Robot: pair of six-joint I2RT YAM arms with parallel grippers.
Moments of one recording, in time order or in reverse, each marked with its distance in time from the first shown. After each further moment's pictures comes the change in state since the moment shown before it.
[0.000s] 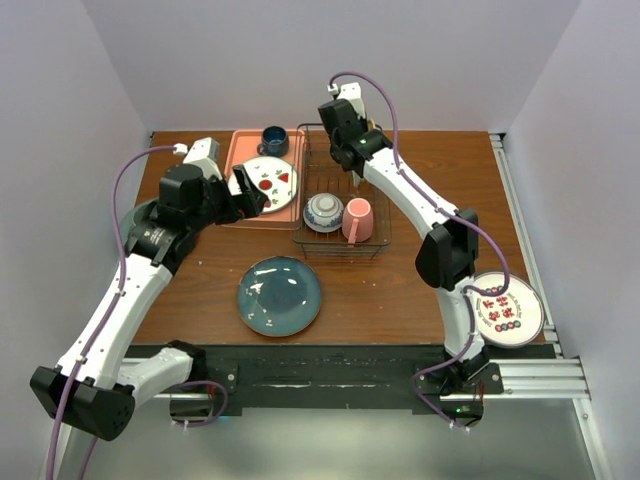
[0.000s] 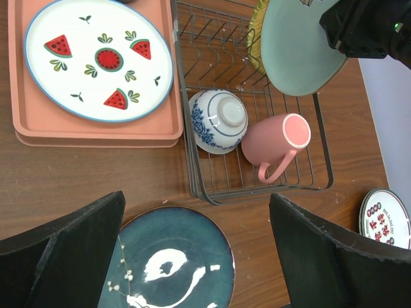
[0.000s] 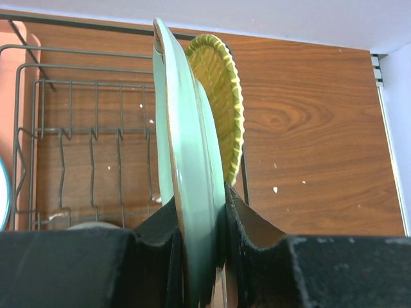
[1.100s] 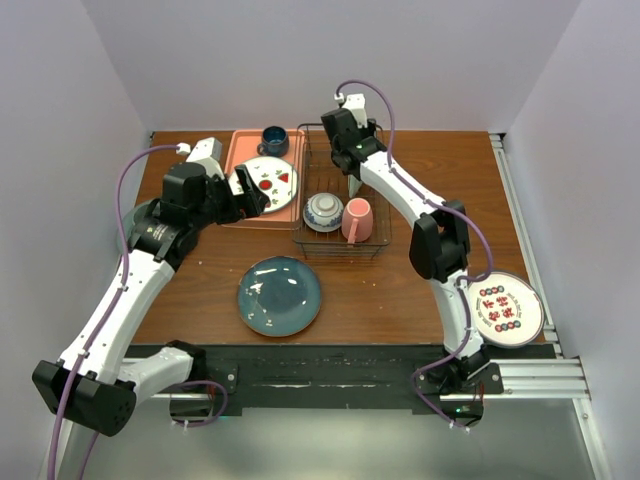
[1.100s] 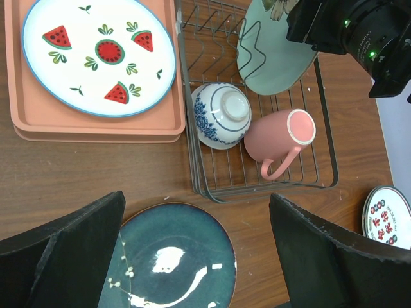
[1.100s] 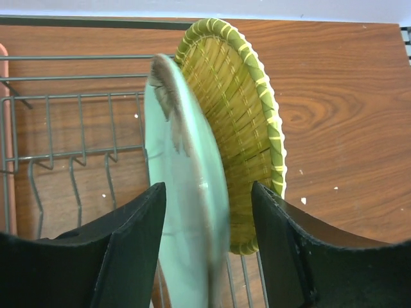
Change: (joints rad) left arm 0.000 0.028 0.009 -0.014 0.003 0.000; right arm -0.047 0.110 -0.043 0.128 0.001 0.068
